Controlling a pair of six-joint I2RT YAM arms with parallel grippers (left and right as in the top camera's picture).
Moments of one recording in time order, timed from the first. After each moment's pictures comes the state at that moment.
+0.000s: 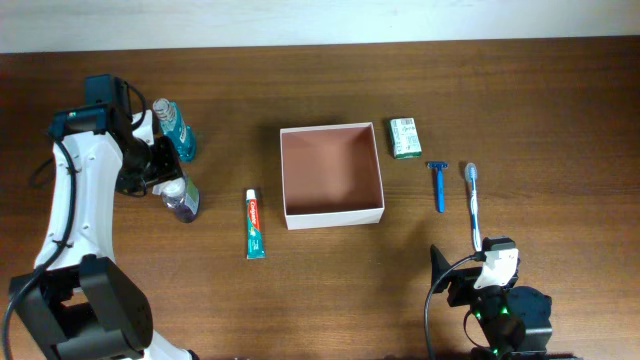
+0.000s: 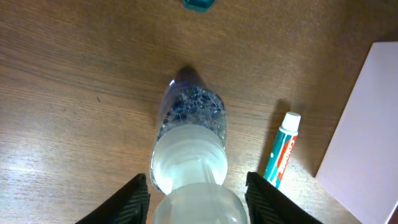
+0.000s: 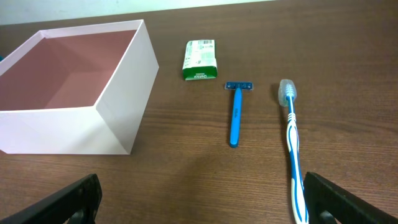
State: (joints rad) left arm 0.18 1.78 1.56 -1.19 0.12 -0.10; right arm 0.01 0.01 0.15 -0.54 -0.16 0.08
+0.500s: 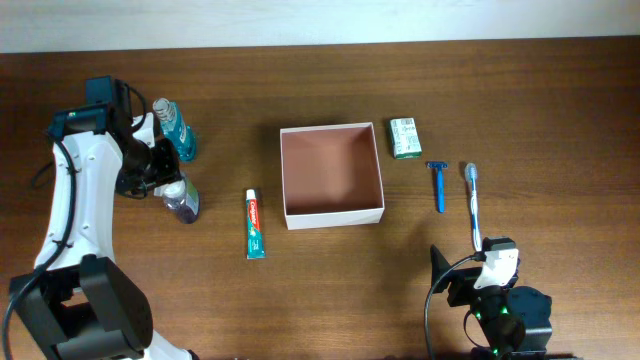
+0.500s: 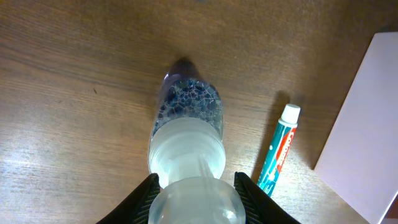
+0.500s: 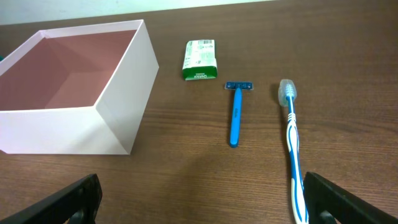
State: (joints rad) left arm 0.18 1.78 1.56 -1.21 0.12 -0.10; right arm 0.01 0.01 0.15 -0.54 -0.16 0.08
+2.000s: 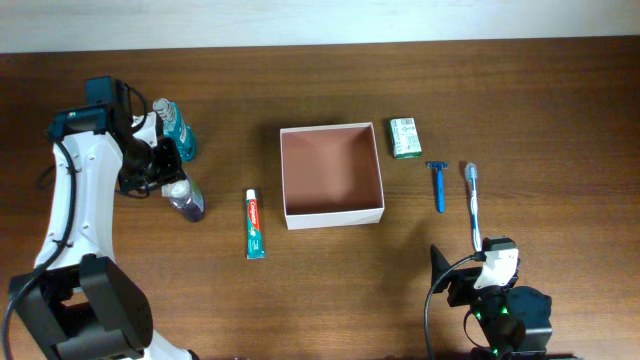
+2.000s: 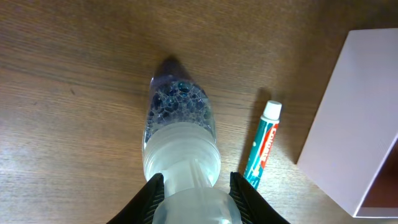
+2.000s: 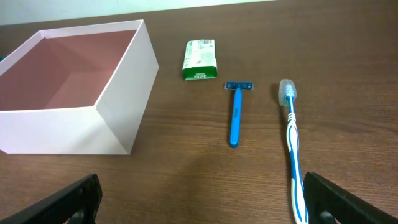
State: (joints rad) left arm 0.18 1.78 1.56 -1.21 0.19 -0.10; right arm 0.01 0.01 0.15 -0.54 -0.16 0.08
